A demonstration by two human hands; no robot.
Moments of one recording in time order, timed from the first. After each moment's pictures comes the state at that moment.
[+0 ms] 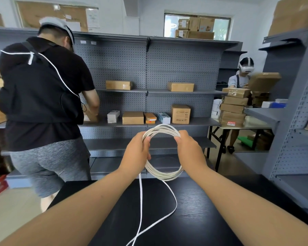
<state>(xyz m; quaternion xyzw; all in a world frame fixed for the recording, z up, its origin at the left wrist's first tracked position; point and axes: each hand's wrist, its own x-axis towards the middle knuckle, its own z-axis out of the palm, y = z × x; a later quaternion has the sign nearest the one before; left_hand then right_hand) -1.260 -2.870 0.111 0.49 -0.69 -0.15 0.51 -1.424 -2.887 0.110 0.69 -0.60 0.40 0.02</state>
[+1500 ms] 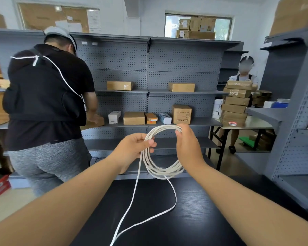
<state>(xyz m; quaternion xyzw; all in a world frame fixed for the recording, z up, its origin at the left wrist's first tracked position) -1.238 -2.876 0.129 0.39 -0.60 -0.49 0.49 -1.415 -2.885 0.122 0.69 -0.49 0.53 -0.01</state>
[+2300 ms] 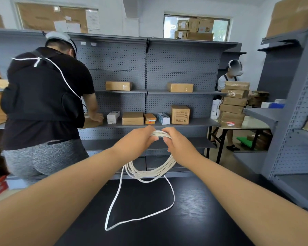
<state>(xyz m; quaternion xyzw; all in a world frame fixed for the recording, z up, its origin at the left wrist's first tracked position) -1.246 -2.867 0.160 0.48 -0.84 0.01 0.25 -1.412 -2.879 0.133 0.79 -0.47 0.38 -0.11</state>
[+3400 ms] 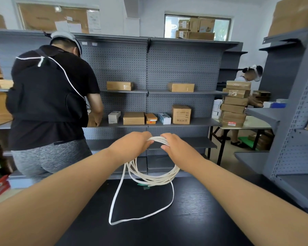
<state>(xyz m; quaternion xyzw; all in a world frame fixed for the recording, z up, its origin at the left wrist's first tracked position) -1.232 -2.871 0.154 0.50 -0.85 0.03 0.18 -1.416 -2.882 0.122 0.82 -0.50 0.27 -0.04</state>
